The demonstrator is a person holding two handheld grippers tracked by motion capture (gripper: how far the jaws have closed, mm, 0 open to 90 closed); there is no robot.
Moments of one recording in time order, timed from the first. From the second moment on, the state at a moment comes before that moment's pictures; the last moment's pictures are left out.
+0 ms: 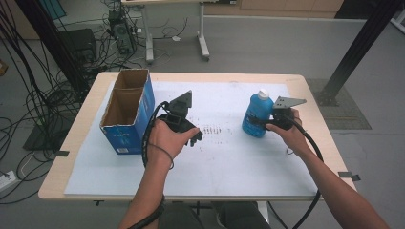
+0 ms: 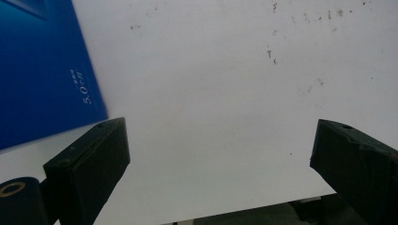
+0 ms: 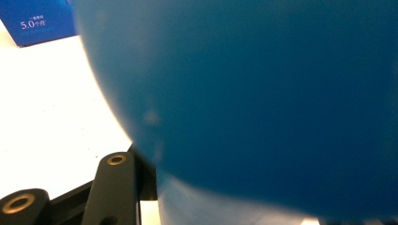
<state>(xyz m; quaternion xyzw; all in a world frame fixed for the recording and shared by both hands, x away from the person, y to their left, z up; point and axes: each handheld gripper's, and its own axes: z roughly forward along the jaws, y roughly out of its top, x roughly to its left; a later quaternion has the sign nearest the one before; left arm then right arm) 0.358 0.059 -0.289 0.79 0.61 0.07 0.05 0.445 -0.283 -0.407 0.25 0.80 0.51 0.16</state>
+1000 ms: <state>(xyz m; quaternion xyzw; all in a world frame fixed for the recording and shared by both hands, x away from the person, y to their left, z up) 0.361 0.057 -0.290 0.79 0.61 0.07 0.05 0.445 -0.282 -0.406 0.25 0.81 0.51 0.17</state>
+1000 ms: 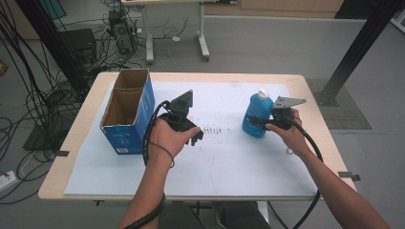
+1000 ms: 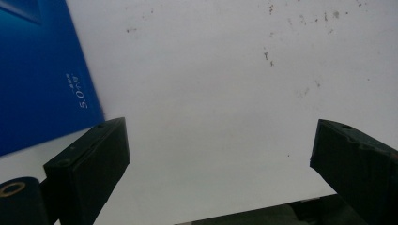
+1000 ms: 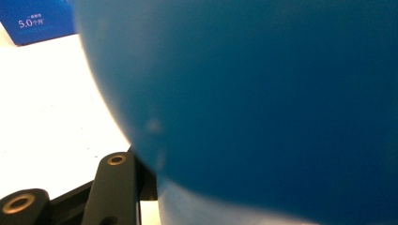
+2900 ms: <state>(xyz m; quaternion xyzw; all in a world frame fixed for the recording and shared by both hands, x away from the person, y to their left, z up) 0.396 0.076 -0.149 0.93 0.36 0.07 0.05 0.443 -0.139 -0.295 0.12 0.86 0.49 0.02</state>
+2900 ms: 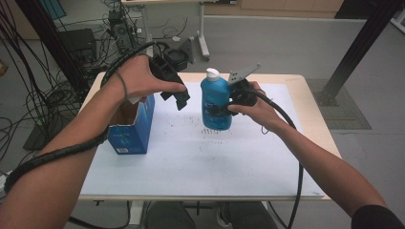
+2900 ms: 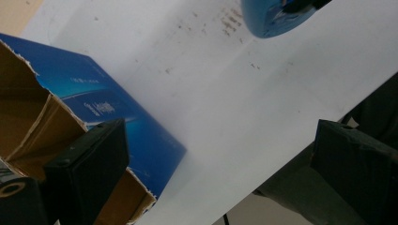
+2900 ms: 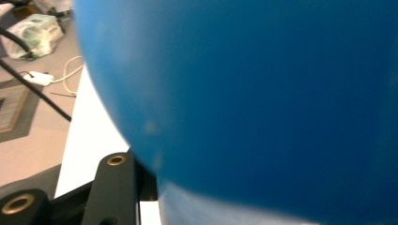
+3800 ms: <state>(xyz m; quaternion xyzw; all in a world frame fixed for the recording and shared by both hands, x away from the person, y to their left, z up) 0.386 0.060 -0.112 0.98 0.20 0.05 0.03 0.415 -0.076 -0.292 0.00 0.86 0.50 -0.03</state>
